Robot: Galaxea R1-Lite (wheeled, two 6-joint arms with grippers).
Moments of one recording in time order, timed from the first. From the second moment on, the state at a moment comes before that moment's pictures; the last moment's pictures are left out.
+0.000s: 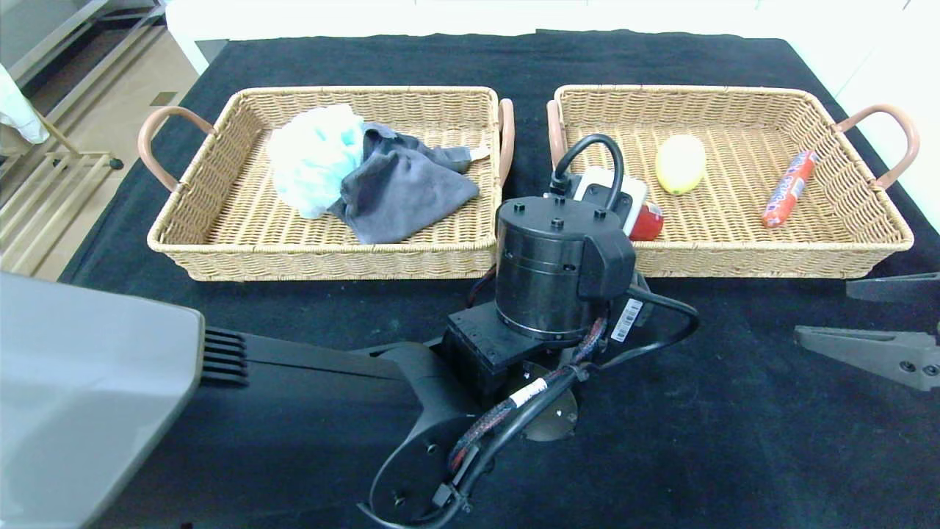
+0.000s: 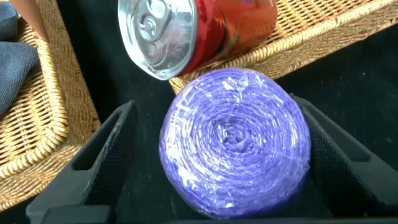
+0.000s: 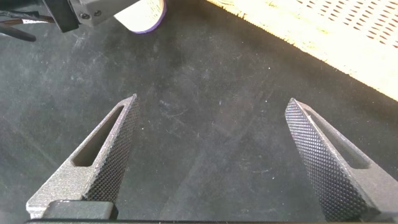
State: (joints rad) left arm -0.98 2.01 -1.34 -0.64 0.59 0.17; right arm 0.13 1.19 -0.98 0.22 0.39 -0.22
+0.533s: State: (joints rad) left arm -0.98 2.00 -1.33 -0.64 0.59 0.17; right arm 0.13 1.19 -0.98 0.22 0.39 -0.22
